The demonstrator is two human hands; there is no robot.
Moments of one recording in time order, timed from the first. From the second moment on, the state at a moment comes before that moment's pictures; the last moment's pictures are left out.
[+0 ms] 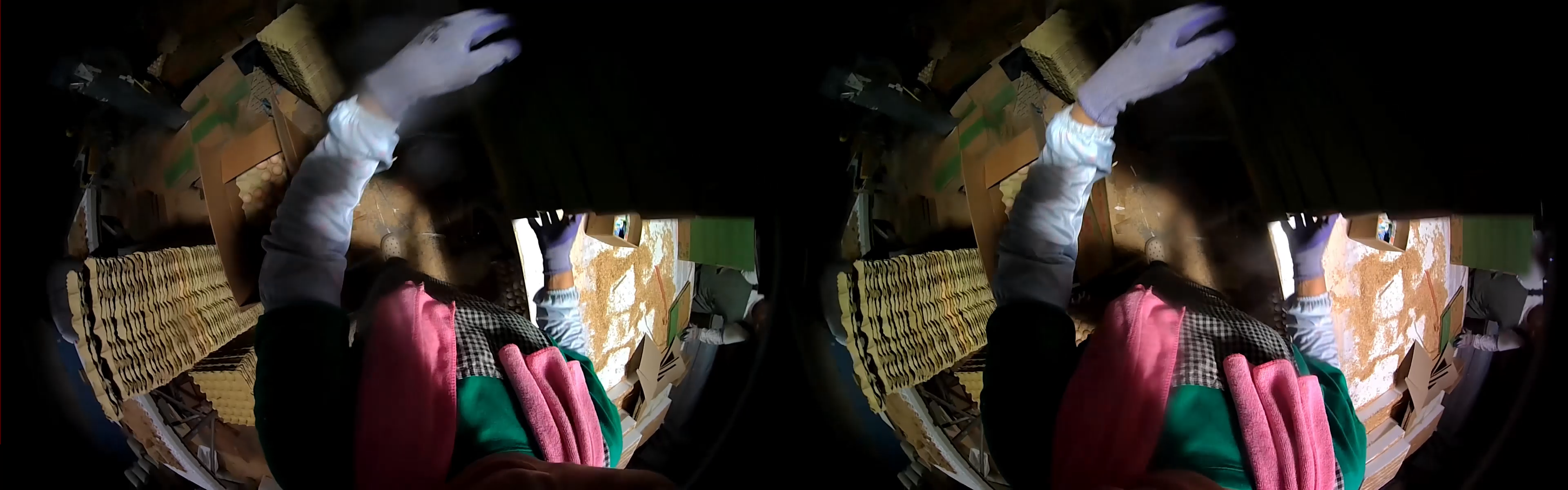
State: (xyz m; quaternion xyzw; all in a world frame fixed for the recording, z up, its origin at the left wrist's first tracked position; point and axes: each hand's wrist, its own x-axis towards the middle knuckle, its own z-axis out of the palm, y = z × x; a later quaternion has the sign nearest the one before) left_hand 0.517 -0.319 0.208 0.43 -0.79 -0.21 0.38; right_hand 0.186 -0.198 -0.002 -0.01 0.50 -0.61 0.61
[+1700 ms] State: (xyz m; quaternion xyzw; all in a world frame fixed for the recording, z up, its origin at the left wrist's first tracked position) left_hand 0.840 -0.372 -0.810 0.82 -0.10 -0.52 0.22; right_hand 0.541 -0.450 -0.858 -0.44 0.67 -0.04 0.60
